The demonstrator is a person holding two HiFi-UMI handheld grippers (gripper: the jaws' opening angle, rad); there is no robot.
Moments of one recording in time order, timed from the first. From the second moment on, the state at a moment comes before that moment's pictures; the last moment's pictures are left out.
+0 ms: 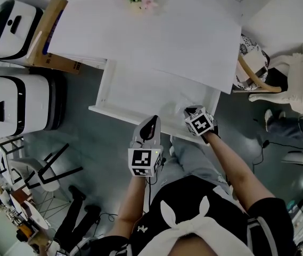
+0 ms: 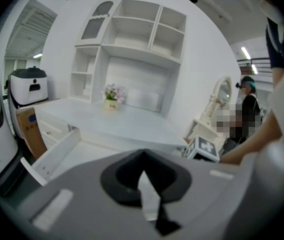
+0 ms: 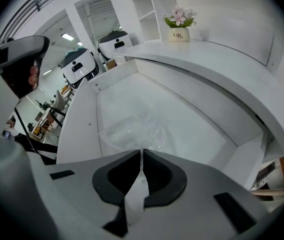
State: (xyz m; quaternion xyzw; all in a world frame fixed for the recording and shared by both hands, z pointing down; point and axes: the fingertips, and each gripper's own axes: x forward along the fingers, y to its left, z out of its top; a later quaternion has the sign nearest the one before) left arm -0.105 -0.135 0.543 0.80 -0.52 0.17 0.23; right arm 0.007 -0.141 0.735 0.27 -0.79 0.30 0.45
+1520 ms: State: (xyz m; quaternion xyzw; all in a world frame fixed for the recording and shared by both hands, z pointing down) left arm -0.112 -0.132 0.551 0.80 -0.52 0.18 0.23; right arm -0.006 -0.143 0.754 0.26 -0.78 0.36 0.44
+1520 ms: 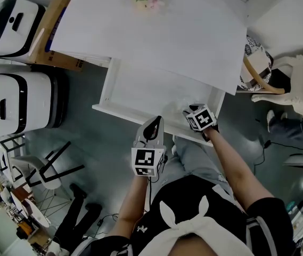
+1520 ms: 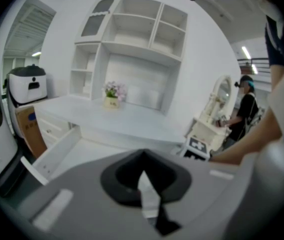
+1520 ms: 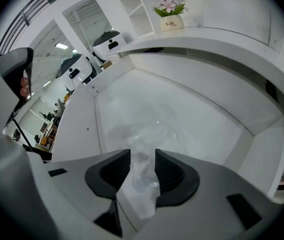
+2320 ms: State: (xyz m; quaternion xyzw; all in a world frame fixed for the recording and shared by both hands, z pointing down) left arm -0.097 -0.120 0.527 0.82 -0.49 0.17 0.22; right arm -0.006 -0.134 0.639 0.33 -0.83 0.32 0.32
